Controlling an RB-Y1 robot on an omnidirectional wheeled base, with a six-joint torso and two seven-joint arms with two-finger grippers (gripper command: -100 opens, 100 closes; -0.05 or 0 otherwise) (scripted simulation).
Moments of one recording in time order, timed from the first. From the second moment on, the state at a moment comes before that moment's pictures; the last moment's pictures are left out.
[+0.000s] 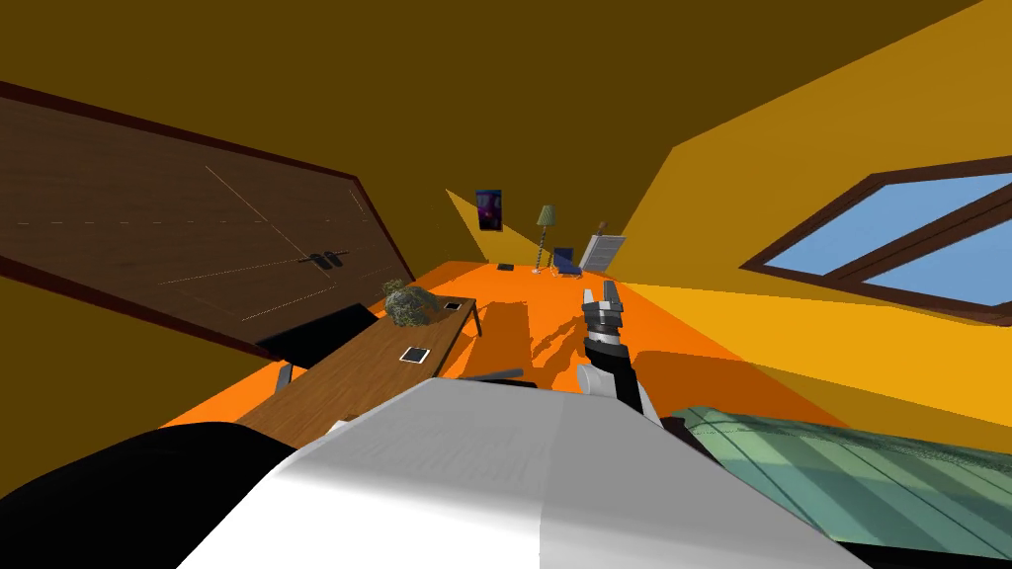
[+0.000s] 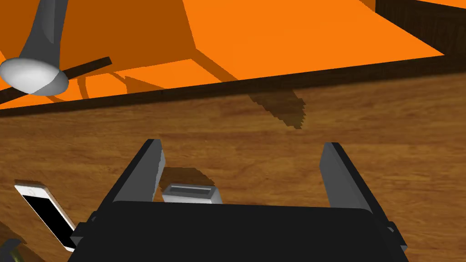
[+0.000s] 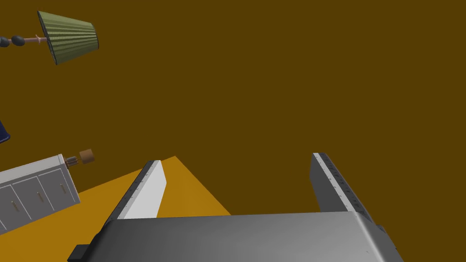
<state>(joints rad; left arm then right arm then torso) 0.70 1.11 -0.77 -1.12 0.00 -0.40 0.78 0.46 -0.03 0.01 -2.24 0.03 -0.42 0.00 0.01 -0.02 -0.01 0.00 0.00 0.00</state>
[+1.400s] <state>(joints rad) 0.64 1.04 -0.88 -0.93 -0.03 -0.31 0.84 0.46 -0.03 0.01 -2.24 0.03 -0.42 0.00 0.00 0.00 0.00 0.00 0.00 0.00</state>
